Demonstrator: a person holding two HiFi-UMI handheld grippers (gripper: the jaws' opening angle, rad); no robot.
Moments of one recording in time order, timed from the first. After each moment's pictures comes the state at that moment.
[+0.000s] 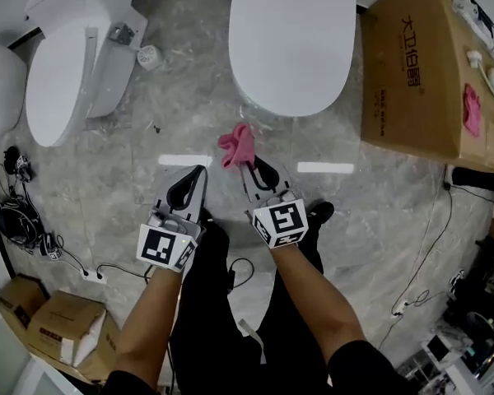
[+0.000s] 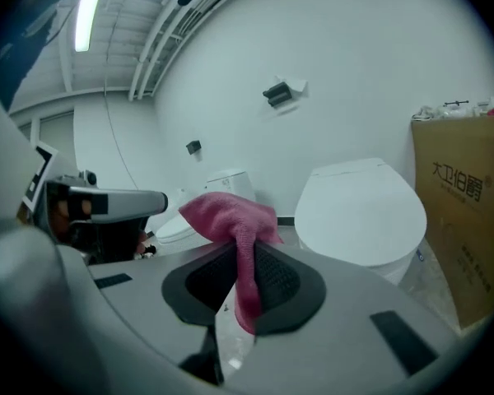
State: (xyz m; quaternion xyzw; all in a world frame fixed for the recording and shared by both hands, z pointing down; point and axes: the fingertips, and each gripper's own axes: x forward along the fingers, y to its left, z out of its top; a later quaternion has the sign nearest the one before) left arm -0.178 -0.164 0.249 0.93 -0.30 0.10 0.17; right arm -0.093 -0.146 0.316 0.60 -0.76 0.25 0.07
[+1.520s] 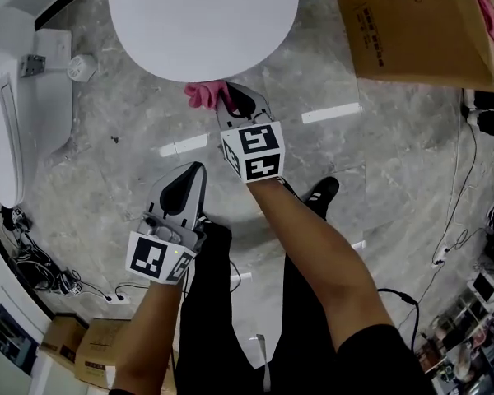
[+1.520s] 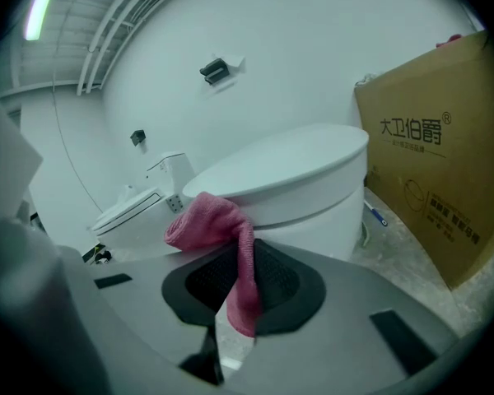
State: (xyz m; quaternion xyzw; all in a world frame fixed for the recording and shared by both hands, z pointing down) left arm -0.063 -0.110 0.366 0.95 -0.17 0.14 0.23; right arm 0.034 -0.191 0.484 0.68 -0.66 0.31 0.07
